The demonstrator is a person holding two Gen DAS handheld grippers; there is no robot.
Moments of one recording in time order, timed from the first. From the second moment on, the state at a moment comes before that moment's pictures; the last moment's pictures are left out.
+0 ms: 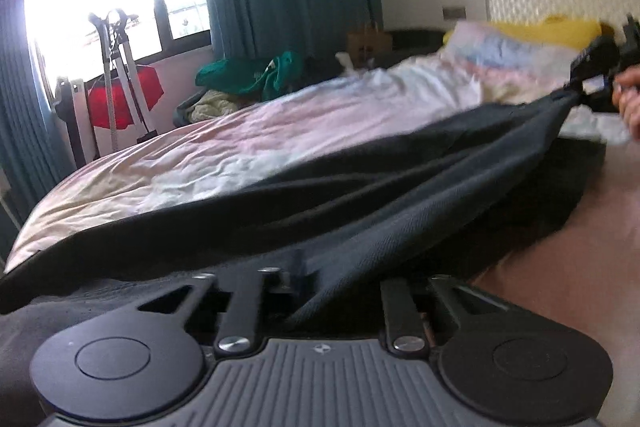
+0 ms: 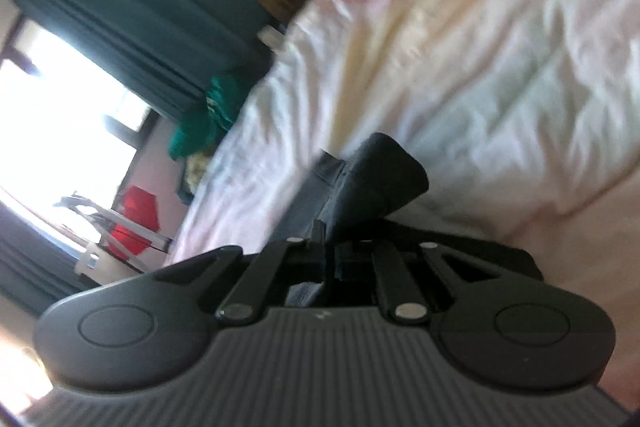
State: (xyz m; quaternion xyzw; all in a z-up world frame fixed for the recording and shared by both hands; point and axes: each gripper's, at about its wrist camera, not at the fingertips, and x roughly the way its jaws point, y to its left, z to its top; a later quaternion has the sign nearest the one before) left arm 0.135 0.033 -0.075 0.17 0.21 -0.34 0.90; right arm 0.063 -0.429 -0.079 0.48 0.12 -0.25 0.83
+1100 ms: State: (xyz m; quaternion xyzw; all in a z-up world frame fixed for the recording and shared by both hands) left arm 0.124 0.031 -0.089 0.16 0.24 -0.35 0.89; right arm 0.023 -0.439 -0.152 0.70 0.24 -0.20 0.65
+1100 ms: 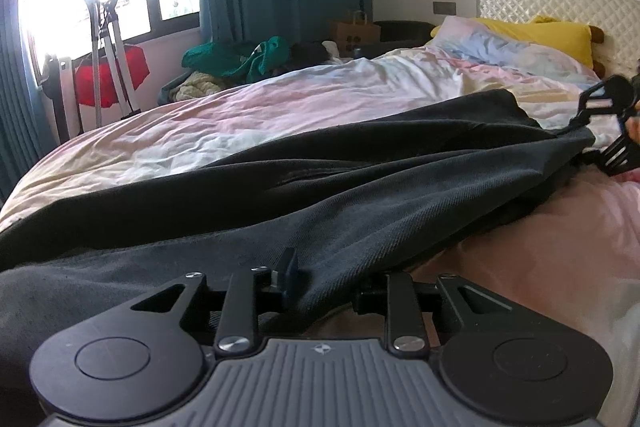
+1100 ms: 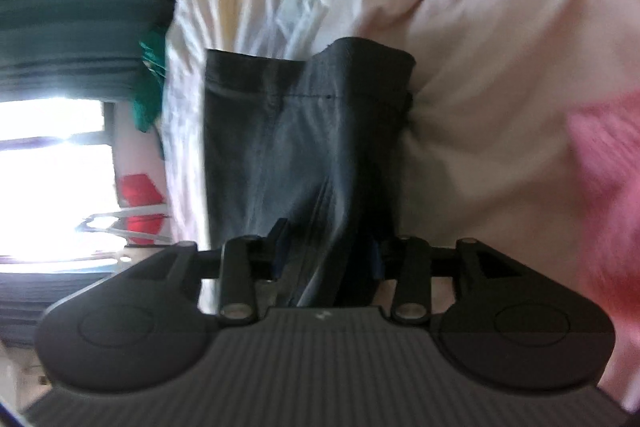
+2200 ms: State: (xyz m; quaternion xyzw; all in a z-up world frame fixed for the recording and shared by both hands) left arm 0.134 0.026 -0.096 0.14 0.27 -0.35 0.89; right arm 0.027 -0.399 -0.137 0.69 0.19 -0.21 0.66
